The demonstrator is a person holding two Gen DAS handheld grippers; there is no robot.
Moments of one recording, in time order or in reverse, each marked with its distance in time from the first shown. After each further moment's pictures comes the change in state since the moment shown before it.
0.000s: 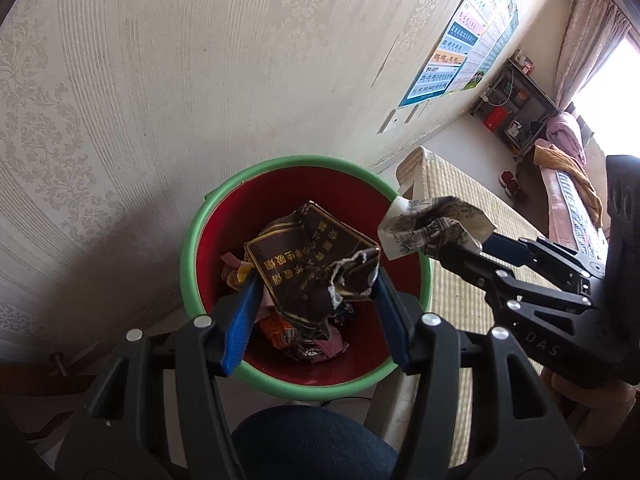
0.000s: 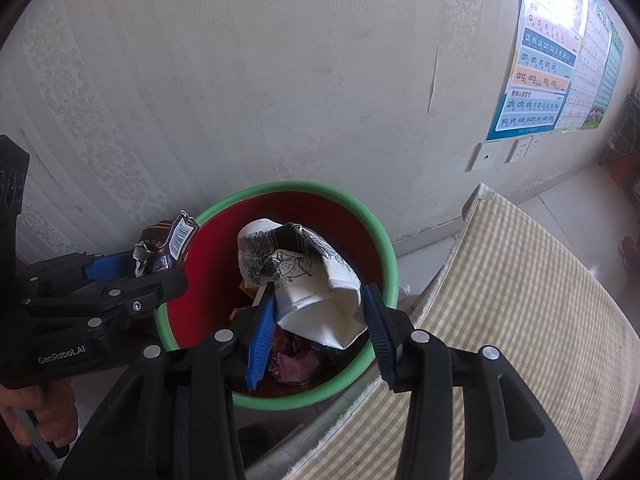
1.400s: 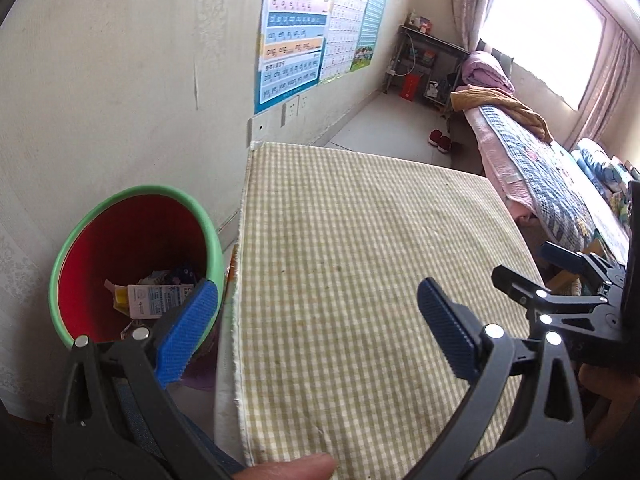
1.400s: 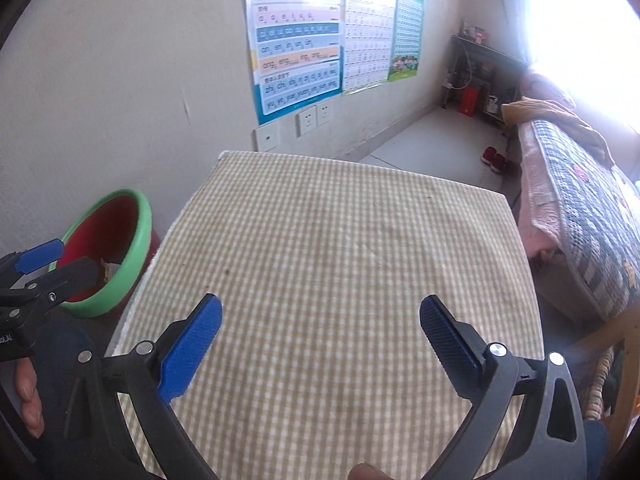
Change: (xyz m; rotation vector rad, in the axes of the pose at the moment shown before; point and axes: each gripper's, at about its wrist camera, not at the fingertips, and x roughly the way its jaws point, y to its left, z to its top) left arm -0.014 -0.203 -0.085 0.374 -0.117 -0.107; right arm -0.174 -0.156 -0.213 0.423 -0.185 -0.440
